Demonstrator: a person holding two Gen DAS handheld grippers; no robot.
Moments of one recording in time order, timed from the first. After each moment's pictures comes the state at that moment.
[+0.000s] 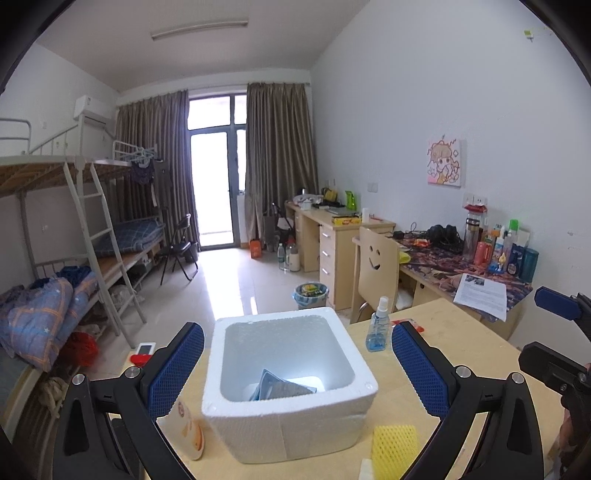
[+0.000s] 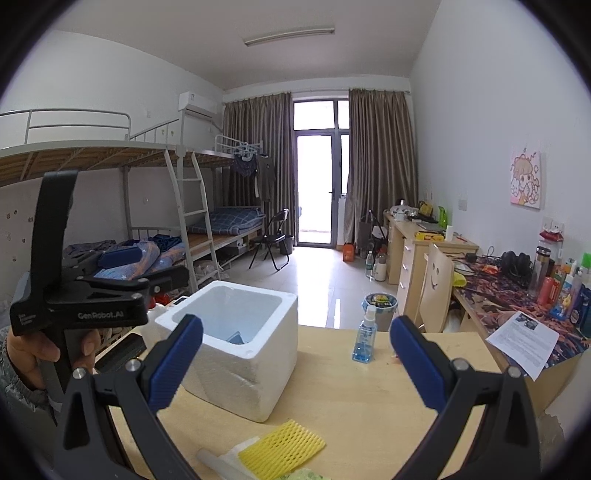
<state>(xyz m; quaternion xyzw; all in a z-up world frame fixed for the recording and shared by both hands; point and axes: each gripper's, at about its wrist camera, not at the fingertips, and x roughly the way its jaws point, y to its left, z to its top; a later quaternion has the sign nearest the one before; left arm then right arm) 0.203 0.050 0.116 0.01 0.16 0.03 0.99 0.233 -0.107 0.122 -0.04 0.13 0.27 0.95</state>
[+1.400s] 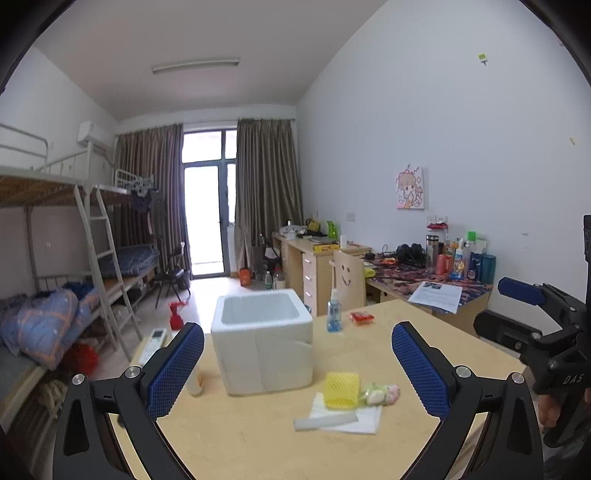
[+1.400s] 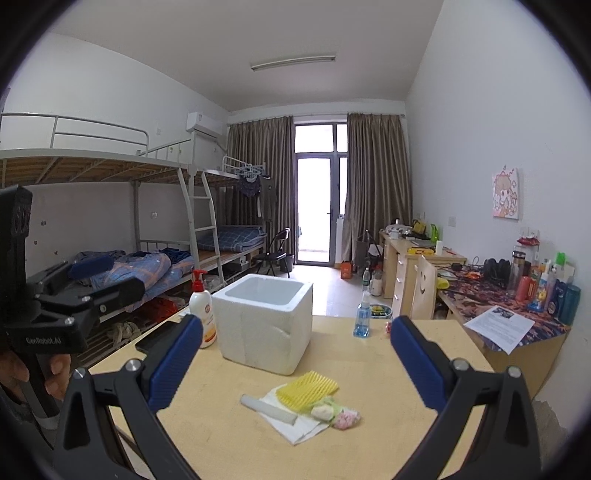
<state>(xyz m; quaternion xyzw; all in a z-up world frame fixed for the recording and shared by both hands) 0.019 0.004 0.095 0.01 0.10 0.00 1.00 0.082 -0.147 0.108 -0.03 0.08 0.27 0.96</state>
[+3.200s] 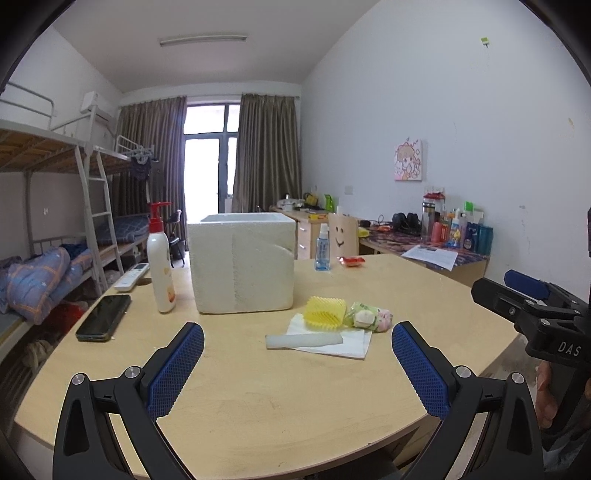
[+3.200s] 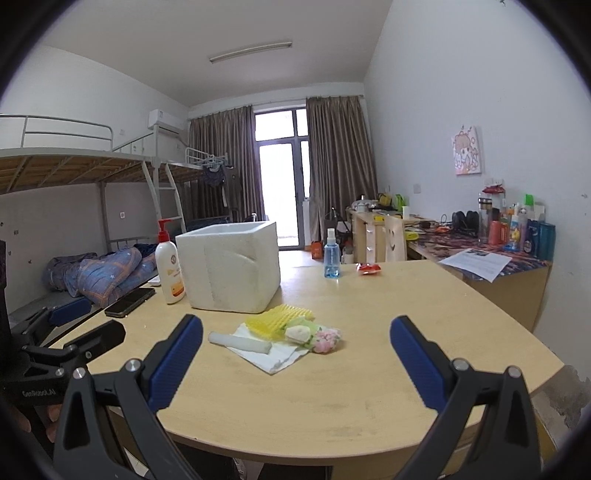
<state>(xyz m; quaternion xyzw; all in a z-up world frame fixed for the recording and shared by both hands) 0.004 -0.006 -0.019 -0.01 0.13 -0.01 0.99 0.067 -0.172 -0.002 0.01 0.11 0.20 0.97</state>
